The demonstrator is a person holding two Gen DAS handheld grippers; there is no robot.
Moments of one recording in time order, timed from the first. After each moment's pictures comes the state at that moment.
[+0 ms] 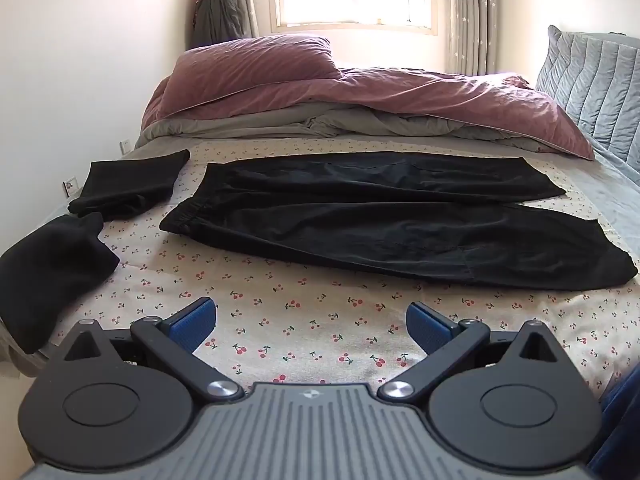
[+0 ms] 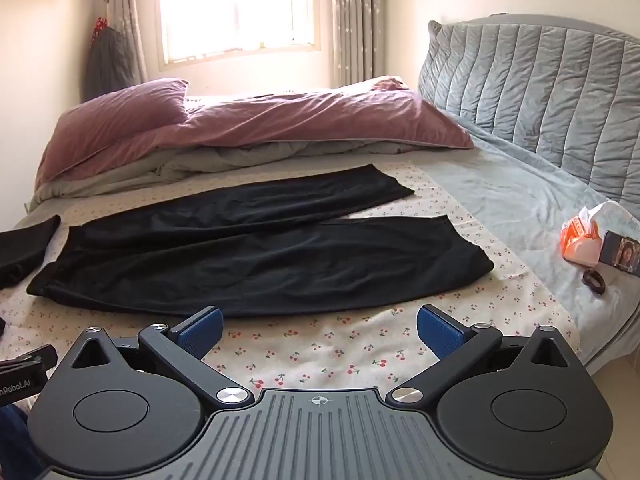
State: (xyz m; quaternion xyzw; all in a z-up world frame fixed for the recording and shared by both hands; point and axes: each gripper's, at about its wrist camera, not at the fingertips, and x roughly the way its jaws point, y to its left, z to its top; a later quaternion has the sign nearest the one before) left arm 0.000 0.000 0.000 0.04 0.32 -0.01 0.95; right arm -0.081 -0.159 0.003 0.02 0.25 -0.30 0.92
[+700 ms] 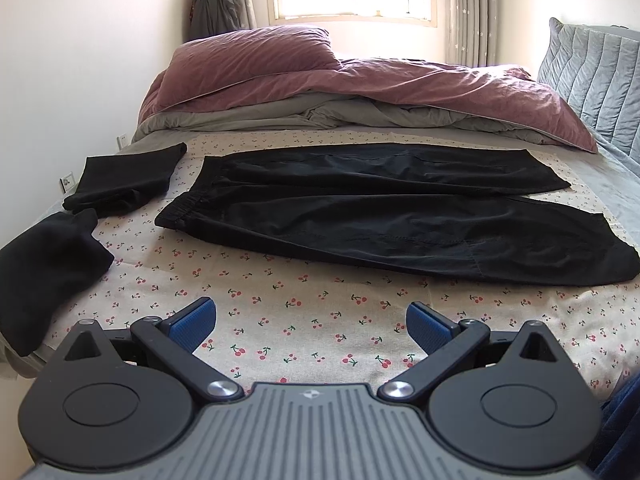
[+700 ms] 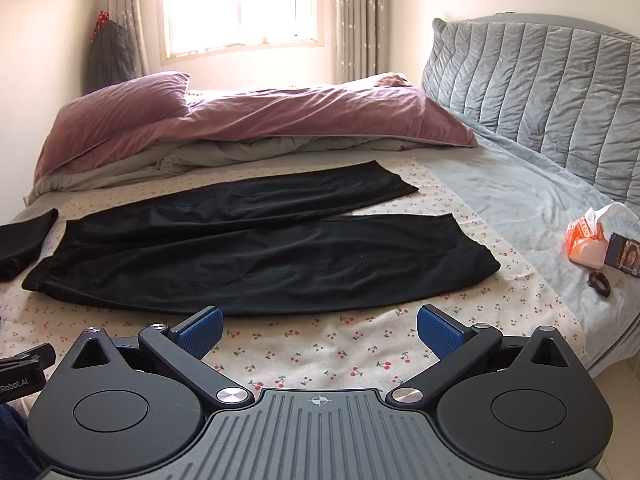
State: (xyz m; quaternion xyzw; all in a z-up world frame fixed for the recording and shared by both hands) left arm 0.015 -0.001 -0.009 0.04 0.33 -0.01 0.94; right arm -0.065 -0.165 -0.011 0.01 0.25 -0.30 0.92
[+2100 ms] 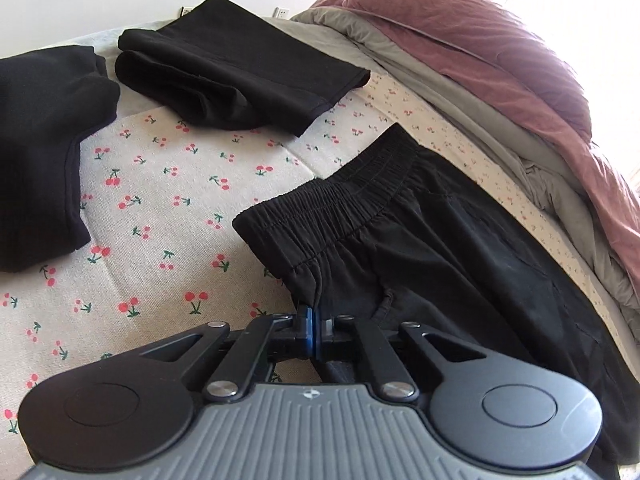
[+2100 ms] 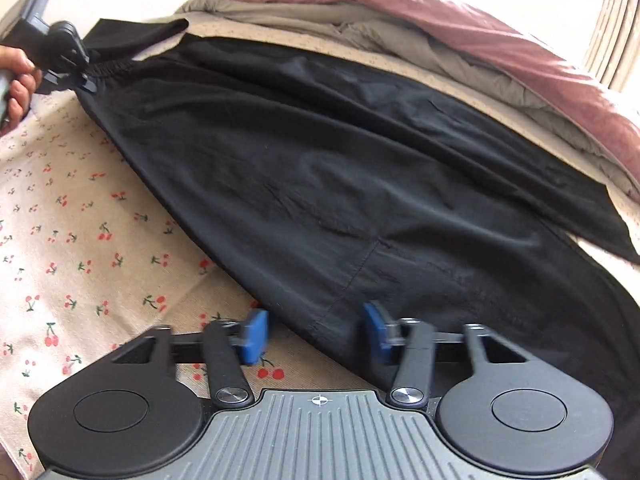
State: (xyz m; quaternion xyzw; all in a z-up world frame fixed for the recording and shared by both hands) left arm 0.287 0.185 -0.089 -0.26 0.37 0.18 0.88; right arm 0.149 -0.224 -0.156 -0.17 0.43 -0.02 0.89
